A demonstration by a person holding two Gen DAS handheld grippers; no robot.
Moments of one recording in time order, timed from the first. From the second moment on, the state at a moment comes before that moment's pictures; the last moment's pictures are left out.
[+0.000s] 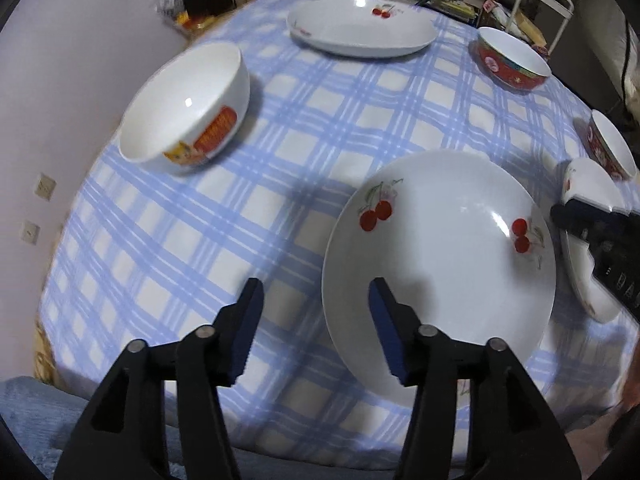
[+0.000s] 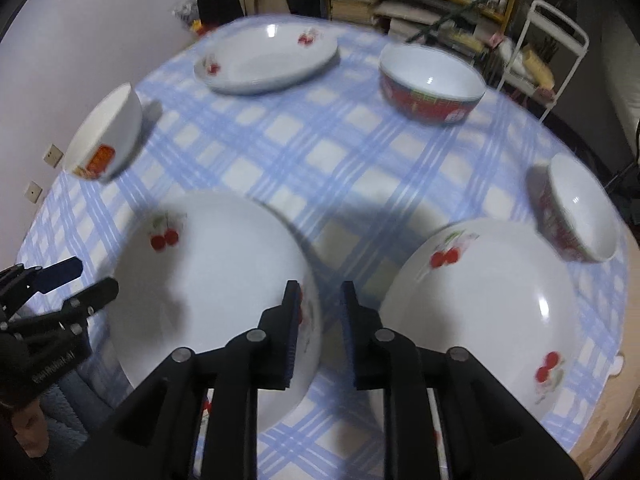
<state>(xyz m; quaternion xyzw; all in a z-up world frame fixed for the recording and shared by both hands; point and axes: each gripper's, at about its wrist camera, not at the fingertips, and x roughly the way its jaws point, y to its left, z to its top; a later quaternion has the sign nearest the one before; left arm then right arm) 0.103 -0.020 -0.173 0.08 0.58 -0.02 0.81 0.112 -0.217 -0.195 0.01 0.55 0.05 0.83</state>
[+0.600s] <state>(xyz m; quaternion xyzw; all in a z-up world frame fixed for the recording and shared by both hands) 0.088 -0.062 -0.105 0.12 0.49 -0.01 0.86 0.102 -0.298 -0.121 0.07 0.48 -0.01 0.87</state>
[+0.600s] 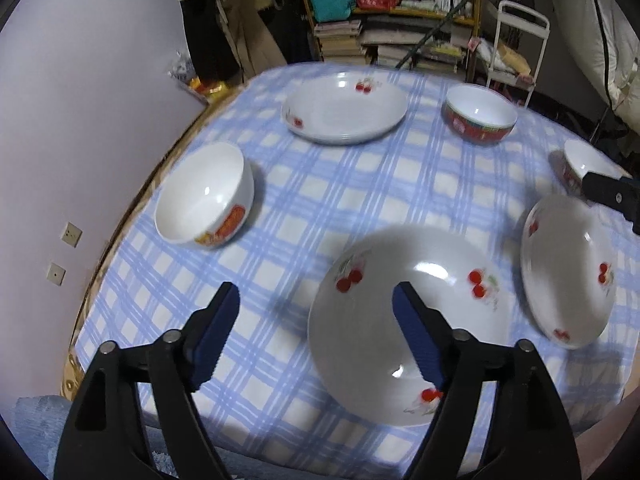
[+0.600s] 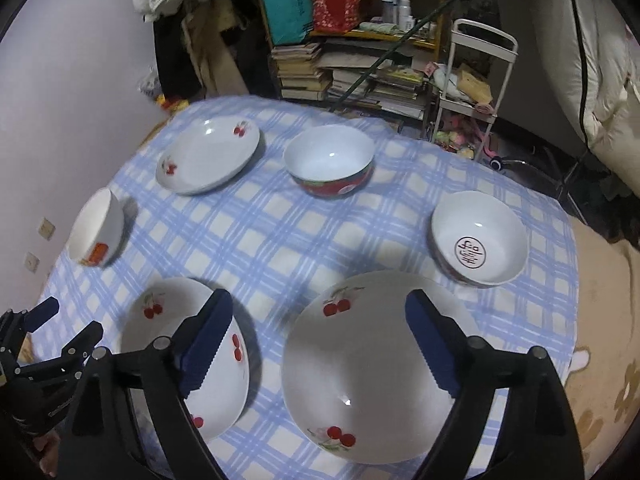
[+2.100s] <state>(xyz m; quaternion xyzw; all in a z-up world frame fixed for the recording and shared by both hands) 0.140 -0.221 -0.172 0.09 0.60 -0.19 0.77 0.081 -0.444 -0.193 0.18 0.60 -0.01 0.78</state>
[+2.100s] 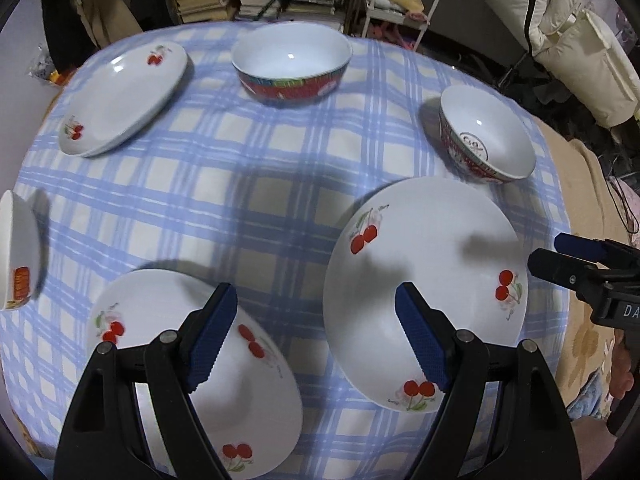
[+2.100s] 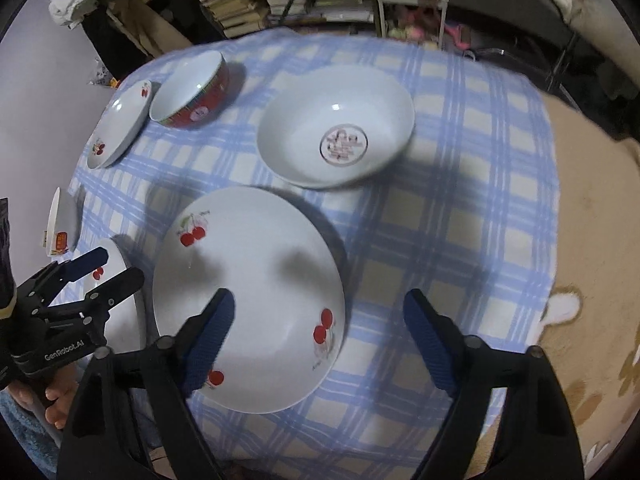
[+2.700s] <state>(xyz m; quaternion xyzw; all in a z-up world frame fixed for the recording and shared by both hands) 0.144 -0.236 -0.206 0.08 0.64 -0.21 0.74 0.089 -0.446 -0.231 0.16 0.64 0.01 0.75</state>
